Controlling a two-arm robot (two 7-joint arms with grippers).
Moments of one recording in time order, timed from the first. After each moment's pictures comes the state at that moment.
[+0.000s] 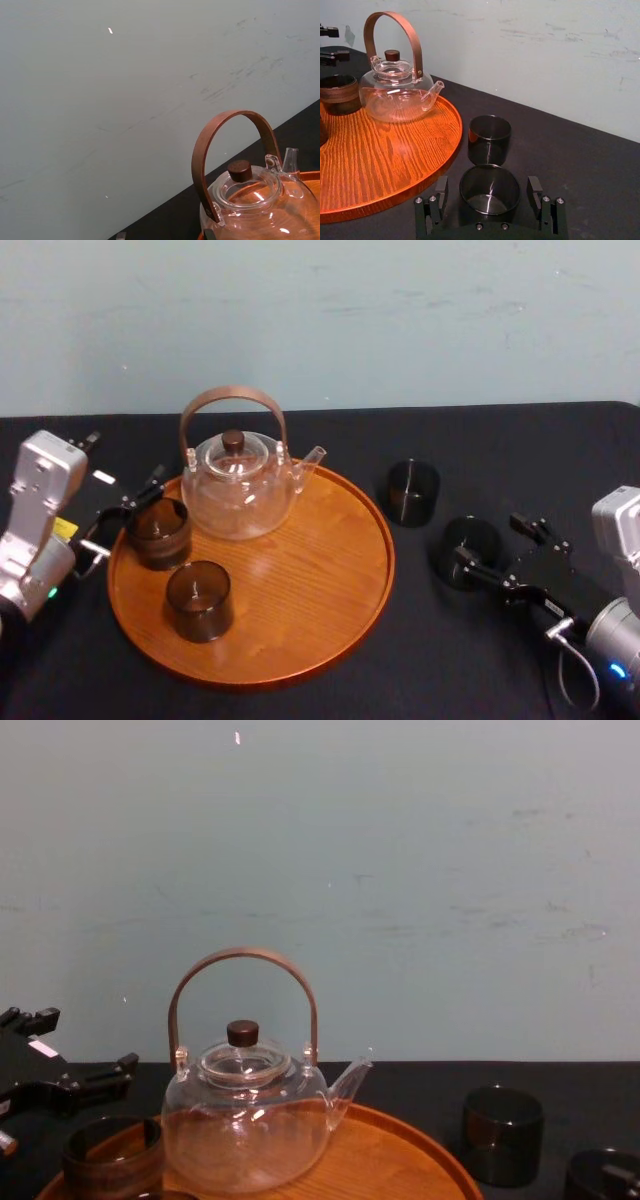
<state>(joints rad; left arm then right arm) -0.20 0.60 0.45 -1.41 -0.25 -0.12 0.03 -0.10 0.60 -0.29 -1.66 0.39 -0.01 0.21</state>
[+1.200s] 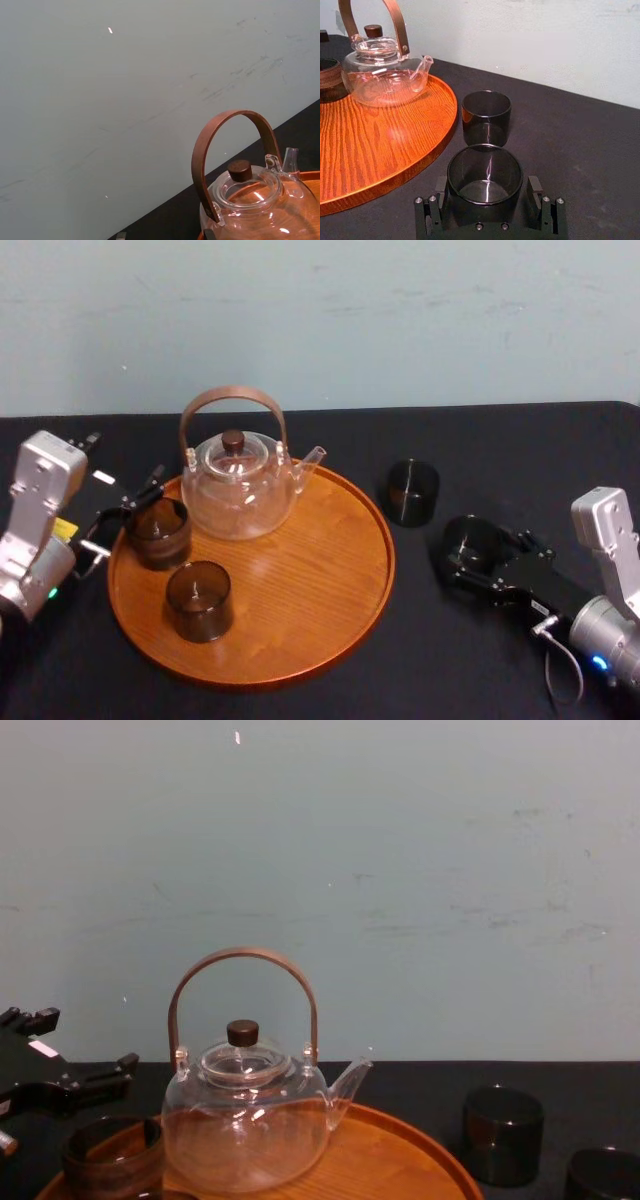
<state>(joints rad) -0.20 0.60 0.45 -1.41 -0.25 -0.12 0.03 -0.01 0.49 -0.26 -1.49 0.36 0.02 0.33</state>
